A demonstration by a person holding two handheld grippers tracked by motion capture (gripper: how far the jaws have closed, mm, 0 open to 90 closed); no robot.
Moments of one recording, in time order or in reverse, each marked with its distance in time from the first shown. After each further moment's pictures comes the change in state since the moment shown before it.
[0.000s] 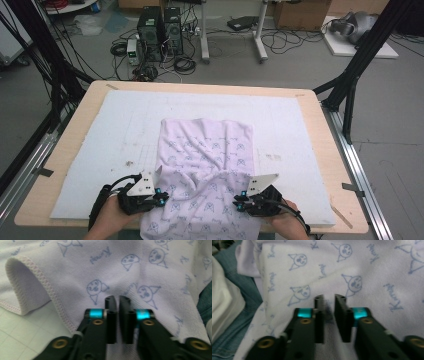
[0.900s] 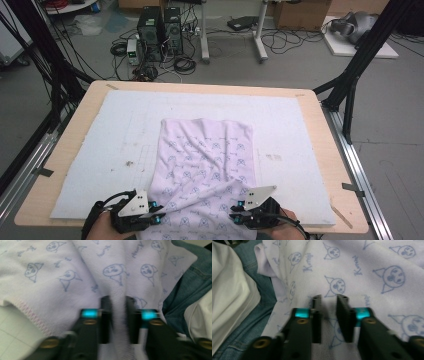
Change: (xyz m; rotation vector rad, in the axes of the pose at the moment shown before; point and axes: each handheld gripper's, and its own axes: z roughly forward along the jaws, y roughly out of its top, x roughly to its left) left arm -0.029 -0.016 -0.015 -0.016 -0.027 0.009; right arm 0.026 -0.003 0.001 -0.006 0.050 -0.077
